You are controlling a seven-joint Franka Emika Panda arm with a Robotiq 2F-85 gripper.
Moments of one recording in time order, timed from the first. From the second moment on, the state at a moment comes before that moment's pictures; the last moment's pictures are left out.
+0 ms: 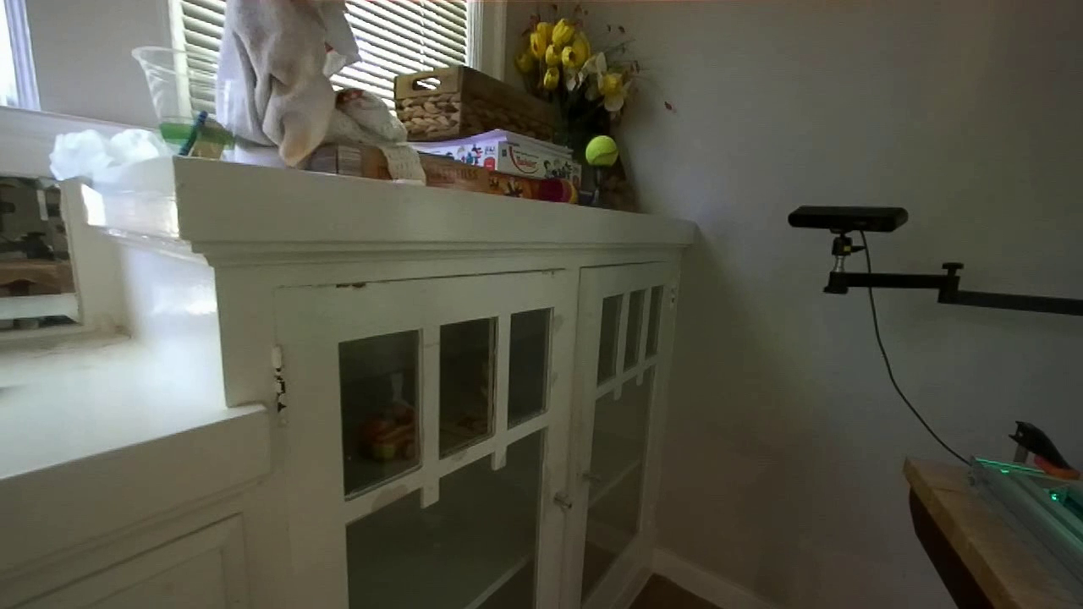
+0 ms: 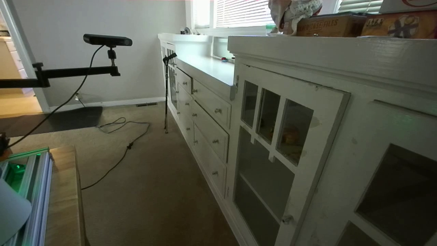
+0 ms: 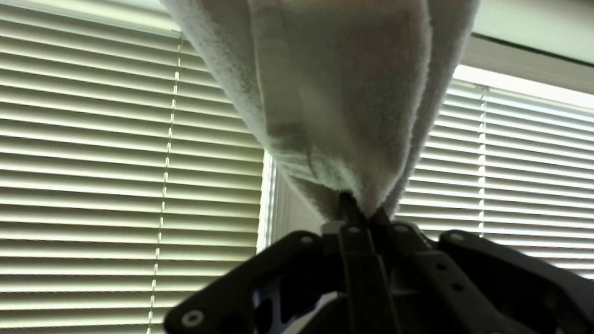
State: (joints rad) arm 0.21 0.47 -0.08 -1.11 -0.28 2.73 0.24
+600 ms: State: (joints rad) arm 0.25 0.63 -0.17 -0.73 -0.26 2.49 0.40
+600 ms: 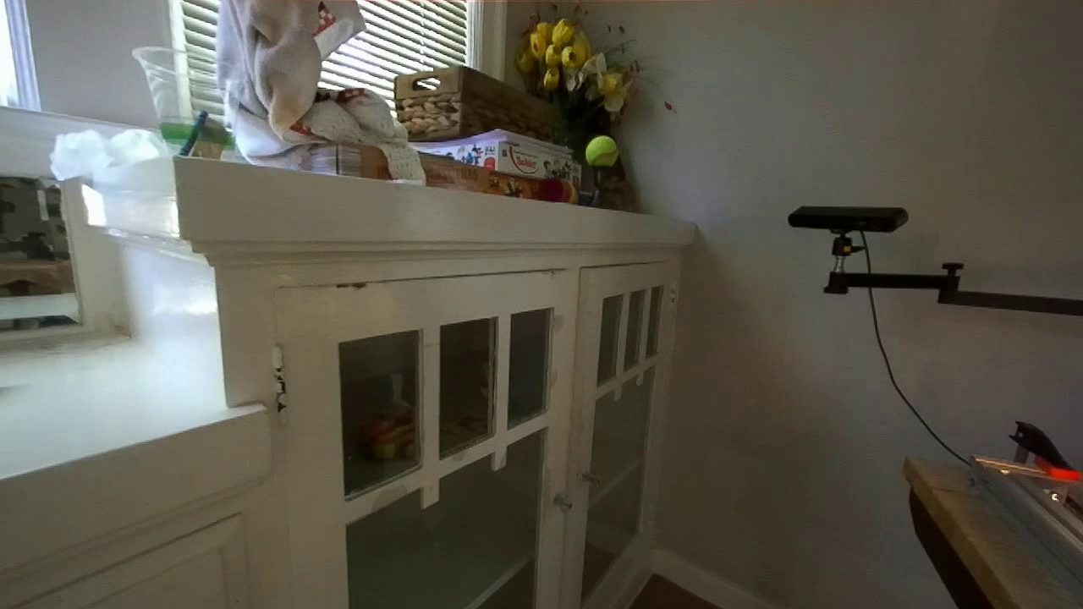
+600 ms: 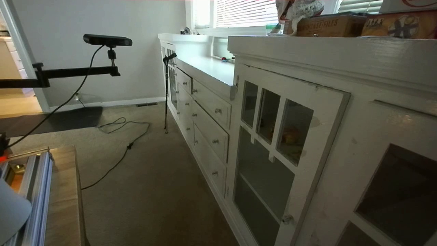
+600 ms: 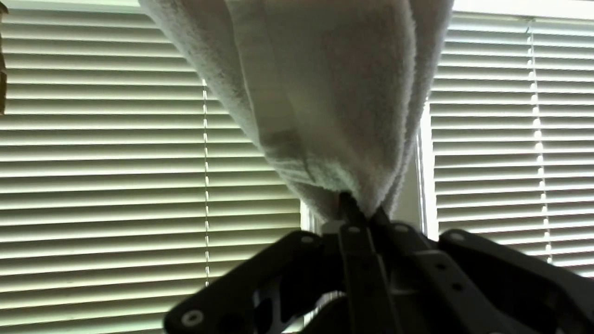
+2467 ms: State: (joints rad) arm 0.26 0.76 -0.68 -0.50 -0.58 2.24 0.97
